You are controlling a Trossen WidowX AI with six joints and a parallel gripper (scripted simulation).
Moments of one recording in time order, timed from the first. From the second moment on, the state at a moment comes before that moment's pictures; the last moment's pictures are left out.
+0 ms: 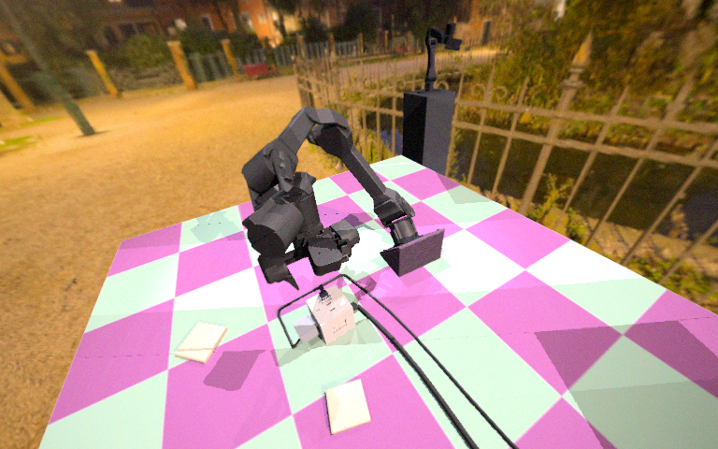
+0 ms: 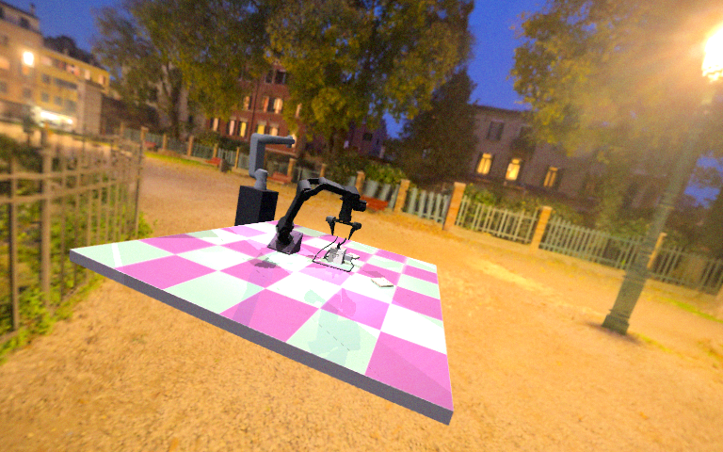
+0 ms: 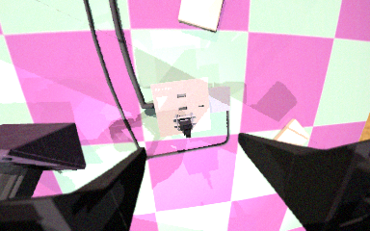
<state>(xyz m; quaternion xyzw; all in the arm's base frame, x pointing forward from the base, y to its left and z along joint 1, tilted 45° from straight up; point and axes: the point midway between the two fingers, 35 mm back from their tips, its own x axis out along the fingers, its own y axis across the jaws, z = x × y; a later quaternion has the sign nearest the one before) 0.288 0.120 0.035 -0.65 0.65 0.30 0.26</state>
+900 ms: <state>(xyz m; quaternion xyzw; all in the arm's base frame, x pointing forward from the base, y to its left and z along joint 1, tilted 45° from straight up) 0.287 0.107 0.025 -0.65 0.65 0.30 0.25</state>
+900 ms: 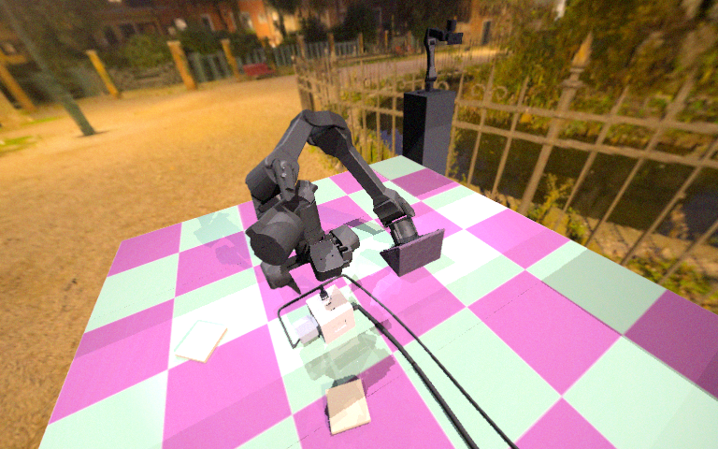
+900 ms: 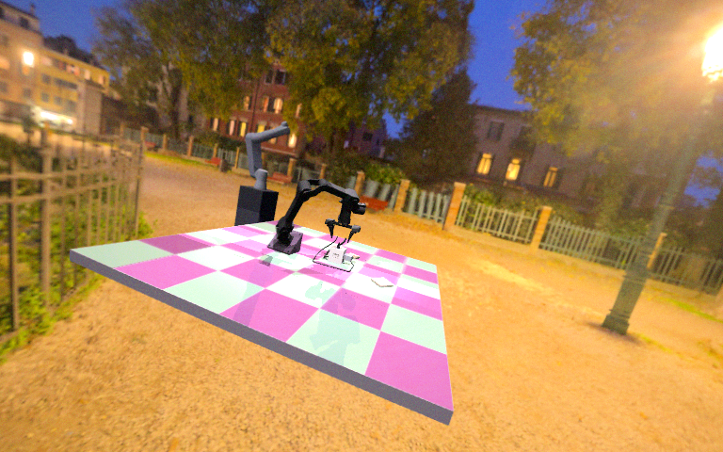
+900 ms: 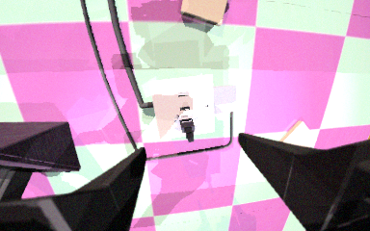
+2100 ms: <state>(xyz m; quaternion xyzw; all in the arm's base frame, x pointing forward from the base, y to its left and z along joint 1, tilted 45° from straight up) 0.287 0.096 0.014 -0.65 0.65 0.30 0.25</state>
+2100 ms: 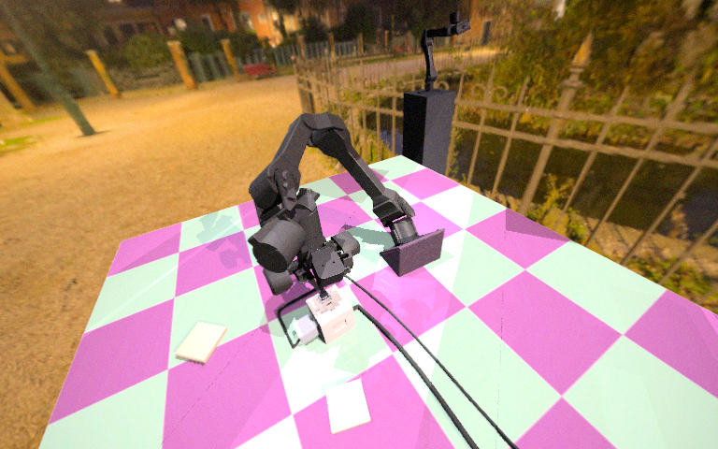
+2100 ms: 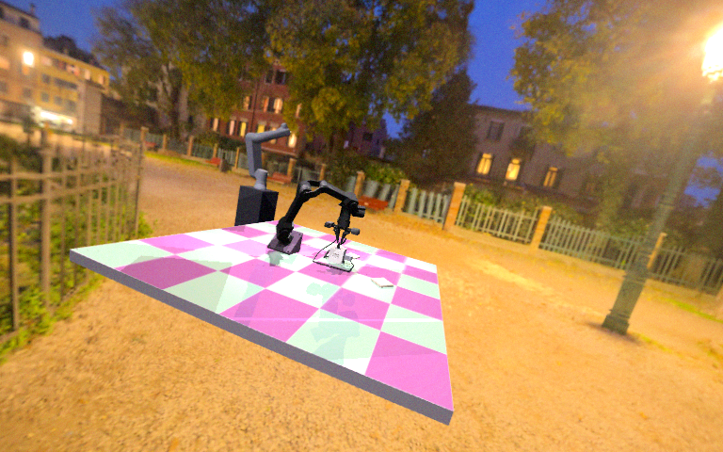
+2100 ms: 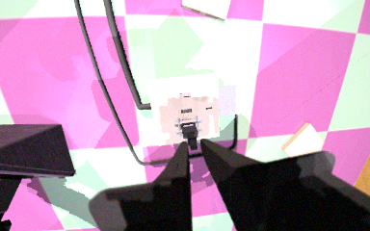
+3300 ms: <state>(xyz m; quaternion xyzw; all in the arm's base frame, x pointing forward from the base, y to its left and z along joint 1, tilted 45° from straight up) 0.287 0.102 0.021 -0.65 0.65 0.31 0.25</state>
